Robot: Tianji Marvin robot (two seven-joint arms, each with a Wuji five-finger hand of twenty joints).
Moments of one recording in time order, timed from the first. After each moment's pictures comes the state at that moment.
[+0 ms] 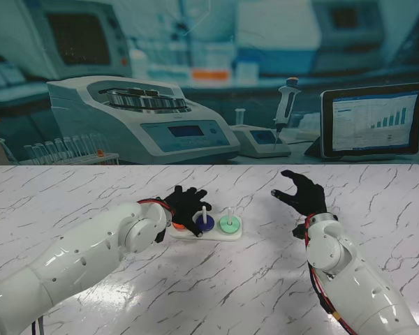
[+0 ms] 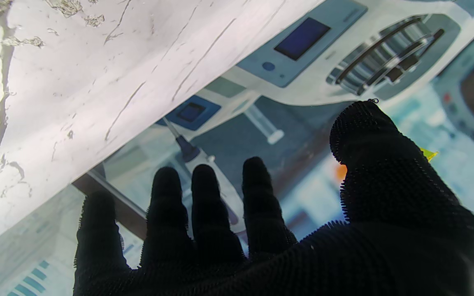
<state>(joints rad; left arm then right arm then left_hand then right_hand) 0.93 -1.08 -0.53 -1.21 0.76 -0.04 -0.19 -1.32 -1.19 1.18 -1.13 -0.46 -0.05 -0.34 0.91 -0.33 -0.01 -0.06 0.40 0.19 0.13 0.47 0.17 0.30 0.03 0.26 0.12 0.29 0.08 0.31 -0.10 0.53 0.47 0.48 0.48 -0.43 0.54 -0.04 0.44 0.01 0.15 0.50 0.43 0.12 0.29 0.29 0.39 0.08 0.23 0.38 0.03 0.30 0.38 0.73</state>
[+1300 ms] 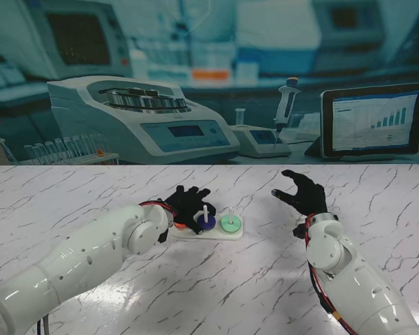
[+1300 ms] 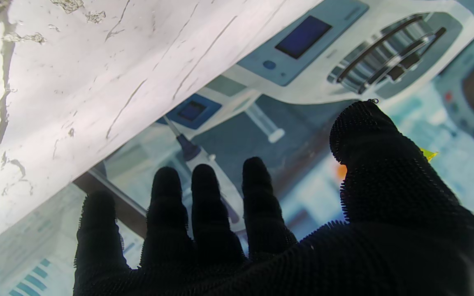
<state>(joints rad) 0.92 -1.11 -0.49 -1.13 0.74 -0.05 -0.10 -1.32 -1.19 1.18 -1.13 -0.46 -0.05 -0.34 1.00 -0.32 0.00 -0.06 0.42 -0.05 0.29 0.67 0.15 0.23 0.03 0.26 0.11 0.29 0.10 0.33 -0.10 0.52 0.50 0.48 0.48 -0.43 0.54 -0.04 0.44 0.01 0.15 0.50 0.43 0.12 0.29 0.29 0.39 0.08 0.23 0.38 0.03 0.30 0.38 0.73</state>
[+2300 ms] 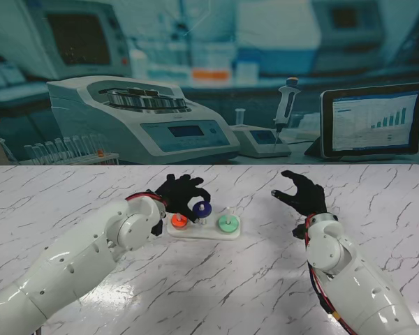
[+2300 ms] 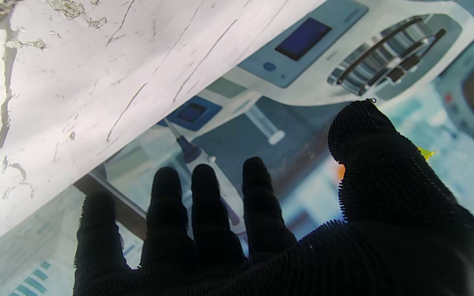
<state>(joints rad) 1.07 -1.07 -0.76 -1.36 0.80 0.00 -0.20 -1.32 -1.19 1.18 -1.13 -0.45 -0.05 -0.34 1.07 -0.32 -0.10 -0.09 0.44 -0.05 0.37 0.67 0.26 0.19 0.06 0.27 0.15 0.28 0.12 0.33 -0.10 0.52 0.50 0.48 0.49 -0.43 0.54 -0.04 0.44 0.01 0.15 0.50 0.43 0.12 0.29 0.29 0.39 0.08 0.23 0.38 0.03 0.30 0.38 0.73</state>
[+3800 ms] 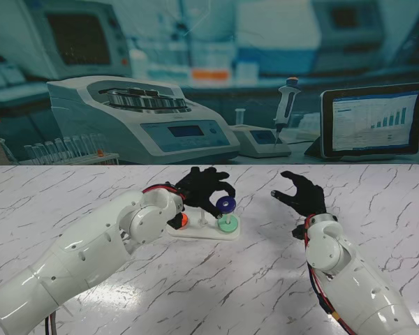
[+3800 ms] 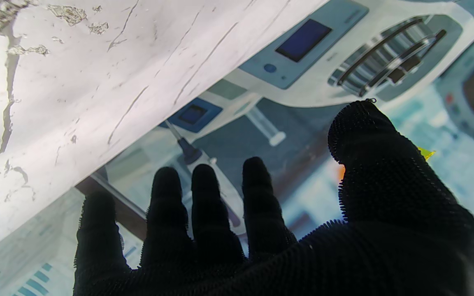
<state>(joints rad) 0.97 -1.11 -0.65 -1.35 0.67 -0.06 -0.15 -1.32 -1.20 1.17 -1.12 -0.45 -0.05 -0.34 1.07 -0.34 -0.10 -0.09 0.46 -0.05 0.39 0.67 0.31 0.19 0.07 0.27 0.16 0.28 0.12 0.33 -0.08 0.52 0.50 0.48 0.49 -0.43 0.54 -0.04 0.44 0.01 0.15 0.50 0.43 0.12 0.29 0.29 0.39 0.08 0.23 0.38 0.03 0.30 0.38 0.73</state>
